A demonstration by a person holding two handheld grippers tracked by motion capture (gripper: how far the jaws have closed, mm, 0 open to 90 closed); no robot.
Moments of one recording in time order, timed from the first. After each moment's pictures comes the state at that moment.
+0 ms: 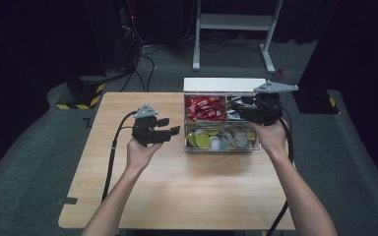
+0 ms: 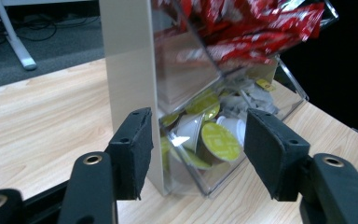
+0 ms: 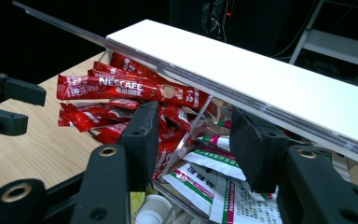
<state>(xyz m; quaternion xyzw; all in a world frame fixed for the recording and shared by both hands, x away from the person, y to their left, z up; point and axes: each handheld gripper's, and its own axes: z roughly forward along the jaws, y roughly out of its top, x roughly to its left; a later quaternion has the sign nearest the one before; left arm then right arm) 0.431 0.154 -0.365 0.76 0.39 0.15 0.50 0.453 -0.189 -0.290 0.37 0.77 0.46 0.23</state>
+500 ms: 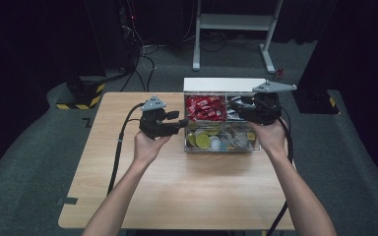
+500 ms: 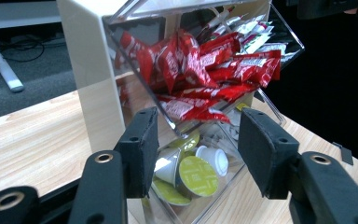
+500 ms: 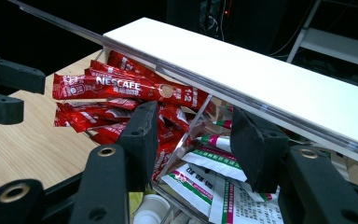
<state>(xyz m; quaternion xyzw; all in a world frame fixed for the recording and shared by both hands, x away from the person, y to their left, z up) 0.436 0.132 -0.340 0.76 0.36 0.15 0.52 0.454 -0.187 -0.291 0.37 0.77 0.45 0.23</state>
